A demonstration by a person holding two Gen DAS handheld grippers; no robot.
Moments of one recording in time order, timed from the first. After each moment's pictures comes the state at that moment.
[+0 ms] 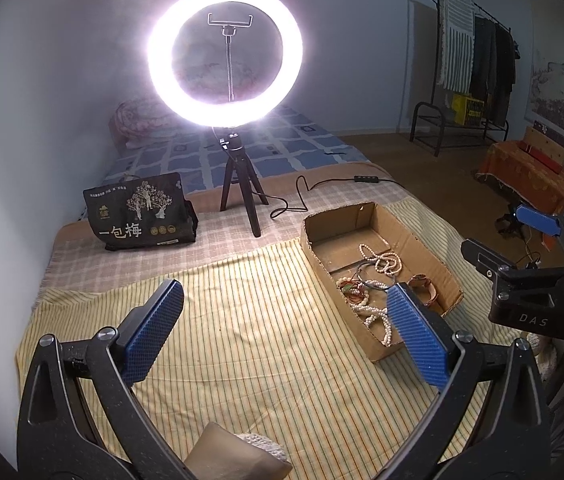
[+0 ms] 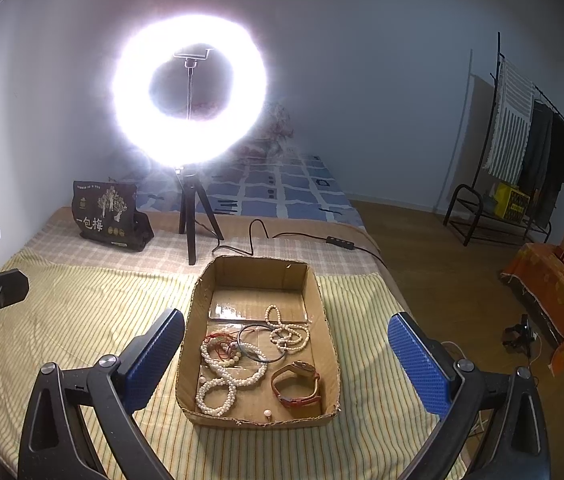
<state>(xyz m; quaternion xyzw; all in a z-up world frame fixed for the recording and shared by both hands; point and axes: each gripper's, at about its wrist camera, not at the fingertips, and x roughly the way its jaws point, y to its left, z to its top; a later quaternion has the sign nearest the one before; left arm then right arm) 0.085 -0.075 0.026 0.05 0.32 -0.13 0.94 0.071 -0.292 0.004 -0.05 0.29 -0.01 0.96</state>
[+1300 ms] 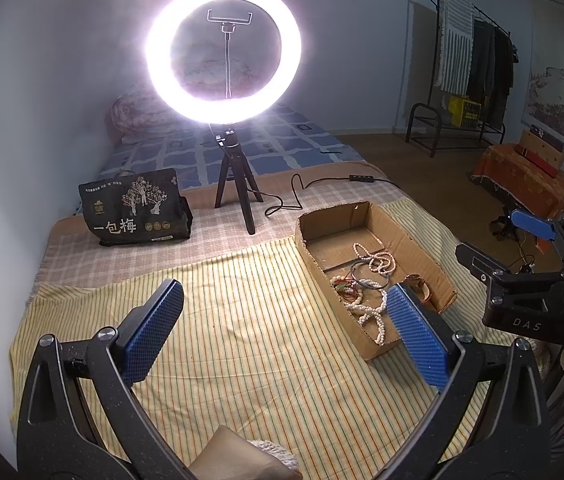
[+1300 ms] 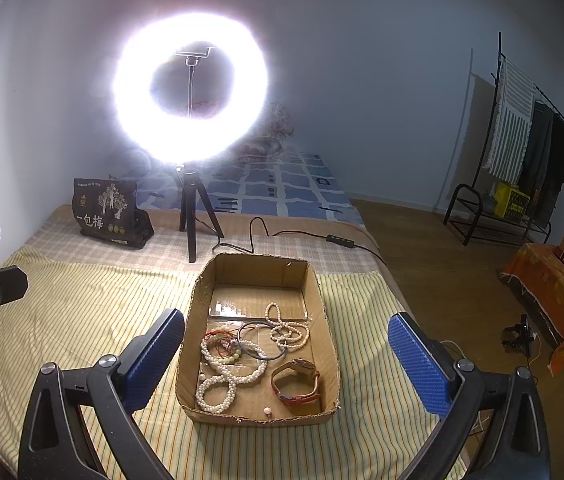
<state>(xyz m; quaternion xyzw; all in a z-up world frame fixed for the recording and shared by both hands) 0.085 -0.075 0.026 0.04 0.33 -0.13 0.93 0.069 -0.292 0.003 -0.05 0.29 -0.01 0.96</state>
